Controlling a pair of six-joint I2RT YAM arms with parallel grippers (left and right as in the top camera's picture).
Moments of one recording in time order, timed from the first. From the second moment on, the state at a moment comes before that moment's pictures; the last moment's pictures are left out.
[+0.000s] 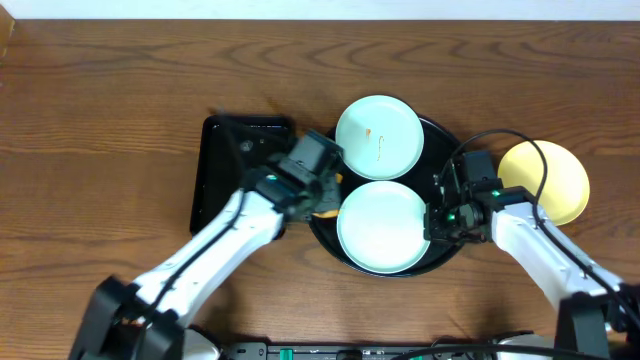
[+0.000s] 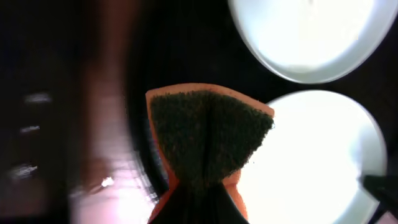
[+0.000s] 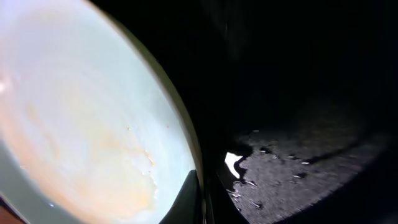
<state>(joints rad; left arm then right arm) -0.56 1.50 1.03 -0.66 0.05 -0.66 0.21 1.46 0.75 -0.65 -0.24 0.28</state>
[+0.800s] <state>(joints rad) -0.13 1.49 1.03 -0.71 0.07 -0.40 0.36 1.12 0.83 -0.48 0.51 -0.06</state>
